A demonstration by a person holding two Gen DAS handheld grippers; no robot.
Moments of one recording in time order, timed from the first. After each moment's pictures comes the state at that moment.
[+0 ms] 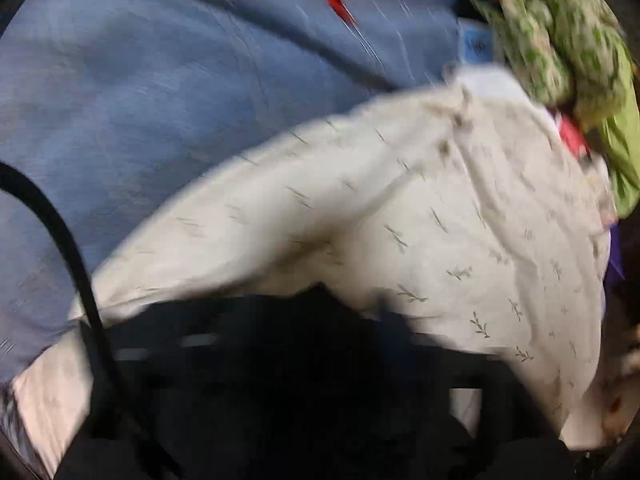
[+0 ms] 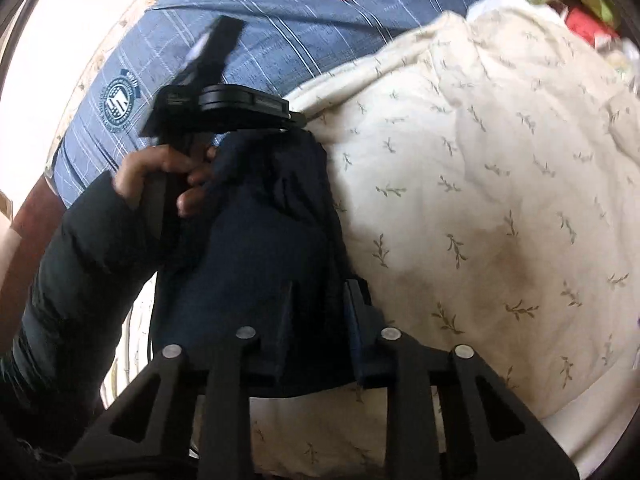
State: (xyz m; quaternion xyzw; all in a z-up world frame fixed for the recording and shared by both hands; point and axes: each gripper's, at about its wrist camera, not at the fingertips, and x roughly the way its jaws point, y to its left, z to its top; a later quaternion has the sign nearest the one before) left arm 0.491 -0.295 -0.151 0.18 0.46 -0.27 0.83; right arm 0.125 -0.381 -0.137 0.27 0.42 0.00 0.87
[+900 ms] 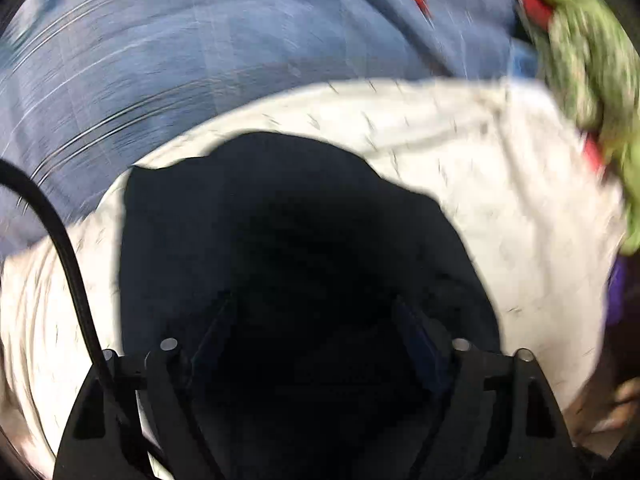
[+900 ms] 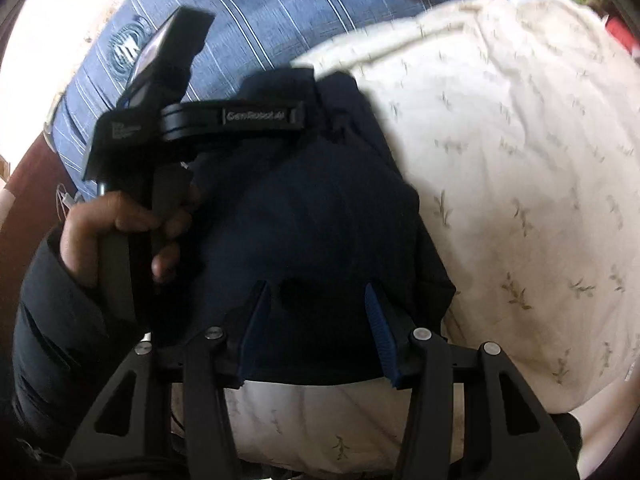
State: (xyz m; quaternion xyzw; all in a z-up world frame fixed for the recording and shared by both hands) left arm 0.440 -0.196 -0.165 0.08 0.51 -0.20 0.83; right arm 0.139 -0.337 -0.150 0.23 0.45 0.03 0.86
